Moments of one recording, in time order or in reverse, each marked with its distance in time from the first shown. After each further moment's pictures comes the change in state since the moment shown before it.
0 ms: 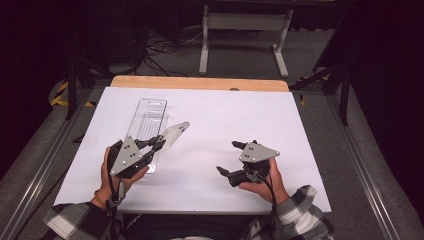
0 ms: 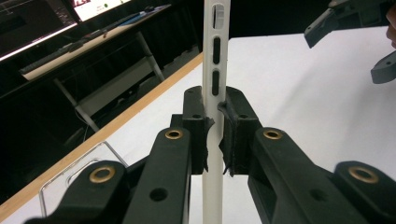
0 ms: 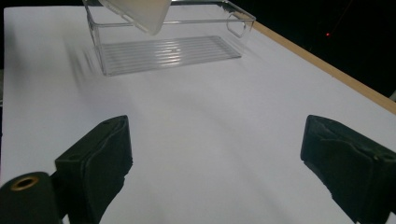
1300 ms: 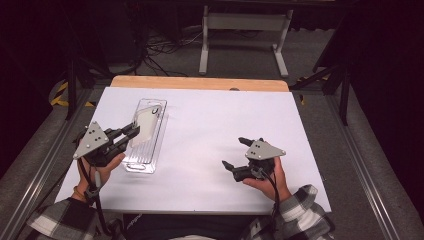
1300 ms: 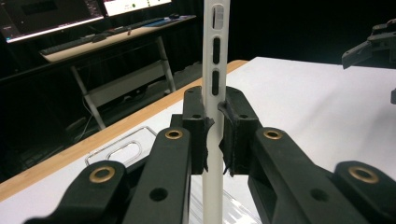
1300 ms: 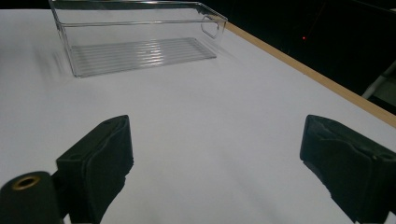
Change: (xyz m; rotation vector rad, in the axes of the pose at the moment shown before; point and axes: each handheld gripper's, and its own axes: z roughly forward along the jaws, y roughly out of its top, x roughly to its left) left arm 0.054 -0.017 -0.029 -0.057 0.037 -0.170; right arm -0.013 -0.010 -0.002 -0.021 -0.064 0.015
